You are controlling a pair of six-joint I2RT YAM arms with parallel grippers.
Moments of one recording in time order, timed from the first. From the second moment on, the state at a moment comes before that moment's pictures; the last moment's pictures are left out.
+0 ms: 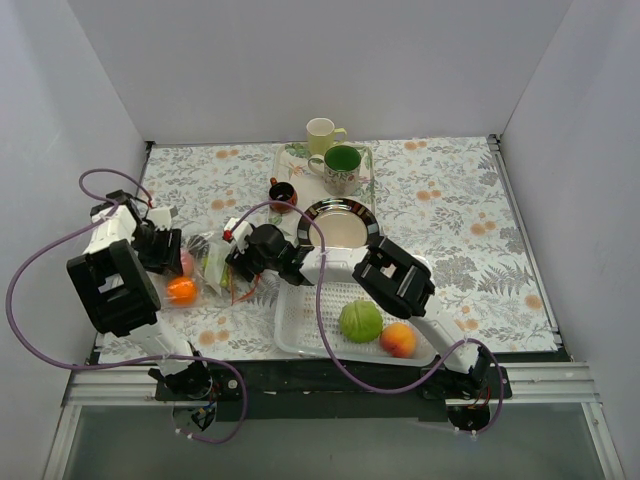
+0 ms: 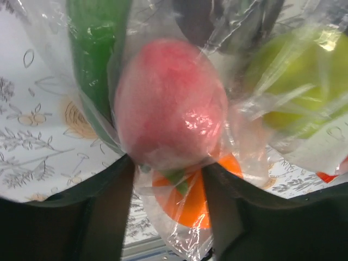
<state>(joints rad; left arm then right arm) 0.44 1.70 1.22 -1.00 0.26 0.51 1.08 2.33 1.59 0.30 -0.02 -0.09</state>
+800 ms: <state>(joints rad) 0.44 1.73 1.44 -1.07 0.36 0.51 1.11 2.12 1.51 0.22 -0.09 -0.08</state>
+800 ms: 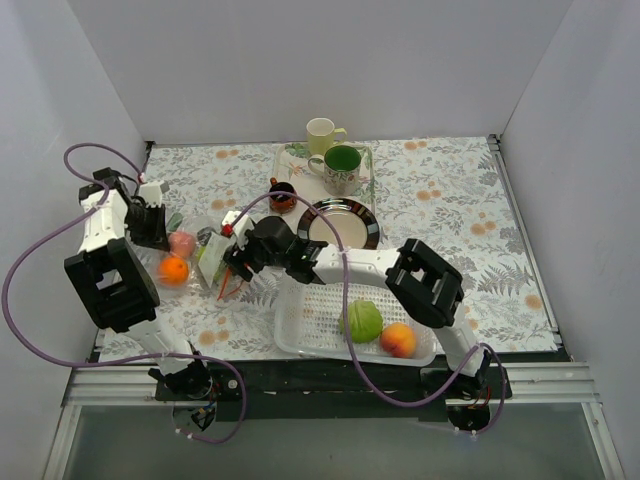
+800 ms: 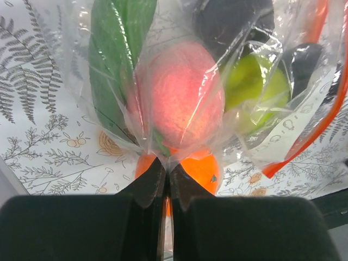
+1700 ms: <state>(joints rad) 0.42 1.76 1.32 -0.91 0.22 0.53 1.11 2.24 1.56 0.16 -0.06 -0.14</state>
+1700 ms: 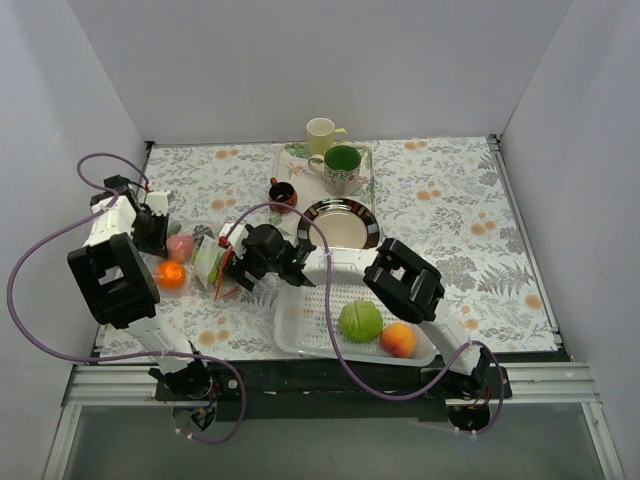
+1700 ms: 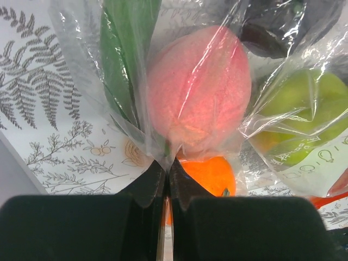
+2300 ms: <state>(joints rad) 0.31 1.76 1.33 -0.90 0.19 0.50 1.10 2.30 1.59 0.20 -0.13 -0.13</state>
